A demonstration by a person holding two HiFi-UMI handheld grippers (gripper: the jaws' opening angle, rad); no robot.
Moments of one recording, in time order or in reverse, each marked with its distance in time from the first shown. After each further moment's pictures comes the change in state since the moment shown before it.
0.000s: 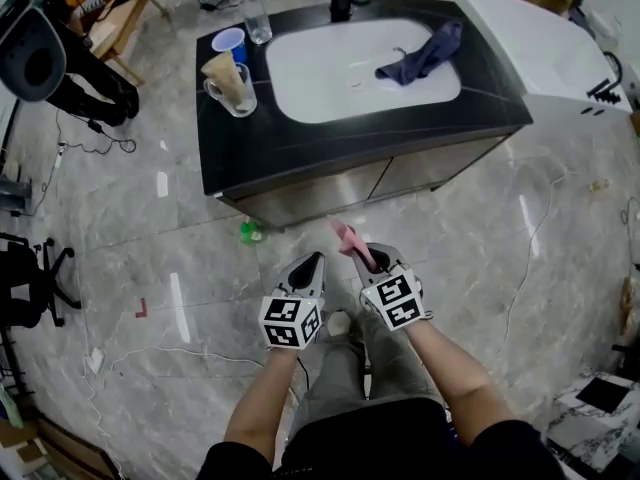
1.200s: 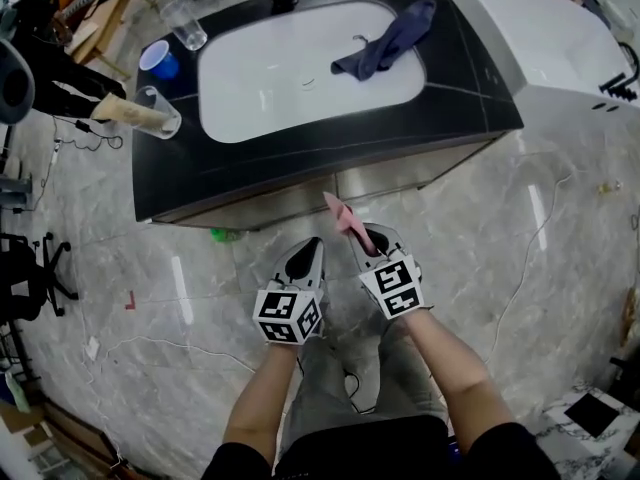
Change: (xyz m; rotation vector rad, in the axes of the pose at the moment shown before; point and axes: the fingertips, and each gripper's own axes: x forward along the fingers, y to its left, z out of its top) left arm 0.135 -0.083 0.028 -0.015 -0.045 0.045; right arm -0.008 -0.159 -0.011 0.024 -0.073 0.025
